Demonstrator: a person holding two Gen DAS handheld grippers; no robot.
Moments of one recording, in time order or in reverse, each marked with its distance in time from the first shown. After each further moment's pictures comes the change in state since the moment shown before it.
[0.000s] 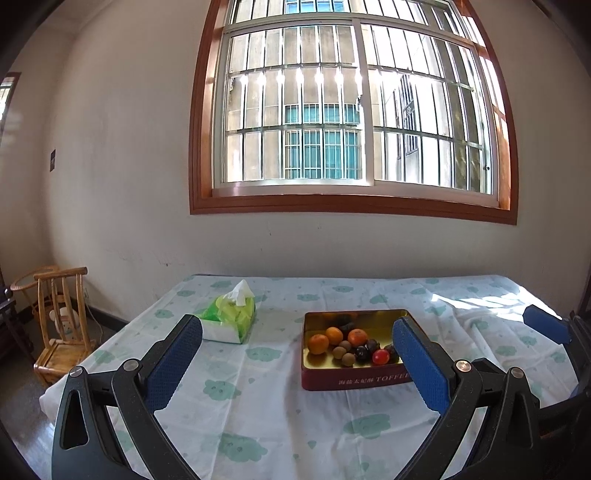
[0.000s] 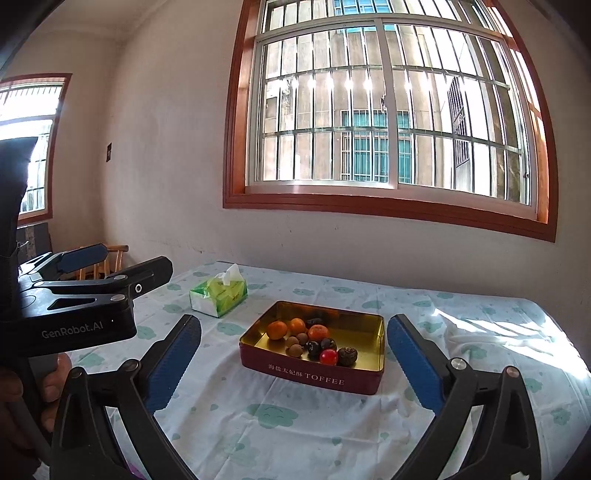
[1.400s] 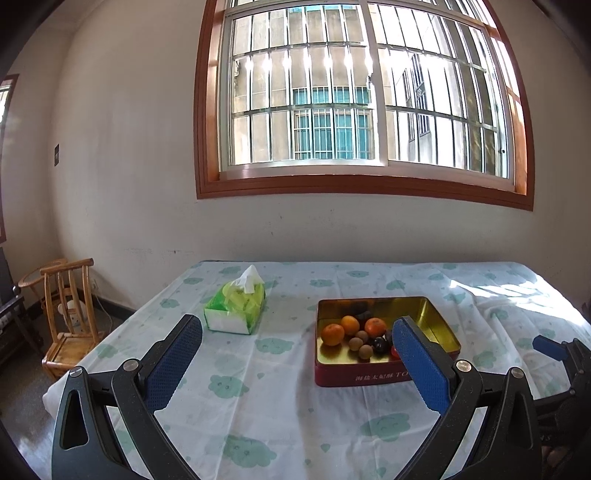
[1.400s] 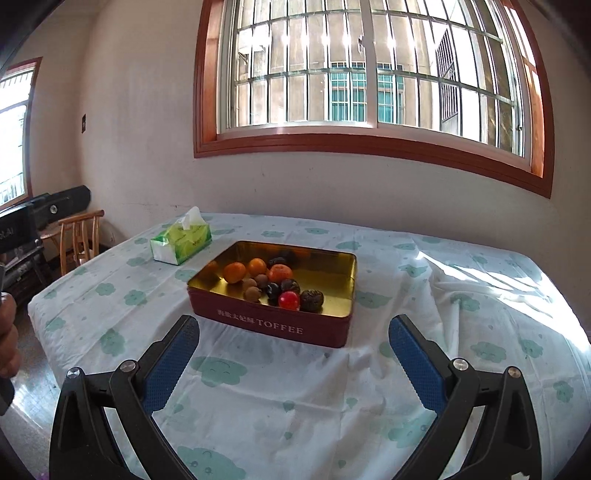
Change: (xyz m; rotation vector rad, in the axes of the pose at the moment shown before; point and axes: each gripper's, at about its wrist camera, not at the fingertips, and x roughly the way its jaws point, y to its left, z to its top) left arm 0.040 -0.001 -0.005 0.010 0.073 0.054; right arm 0.060 -0.082 -0.053 0.056 0.254 -0.085
